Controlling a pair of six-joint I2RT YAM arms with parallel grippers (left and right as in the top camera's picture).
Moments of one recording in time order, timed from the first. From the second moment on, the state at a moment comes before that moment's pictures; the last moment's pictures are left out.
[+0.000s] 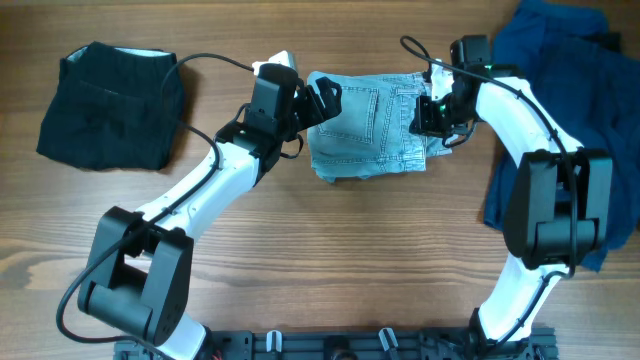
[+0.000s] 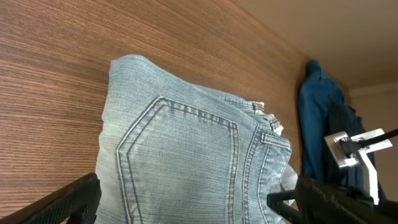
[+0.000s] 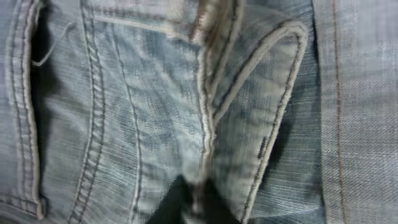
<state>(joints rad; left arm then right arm) -0.43 1.74 1.11 0.00 0.13 -0.77 0.06 2.03 1.48 -0.83 -0.31 0.07</state>
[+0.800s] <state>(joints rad) -0.43 1.74 1.11 -0.03 0.13 -0.77 -0.07 2.00 1.59 -0.66 -0.10 0.06</state>
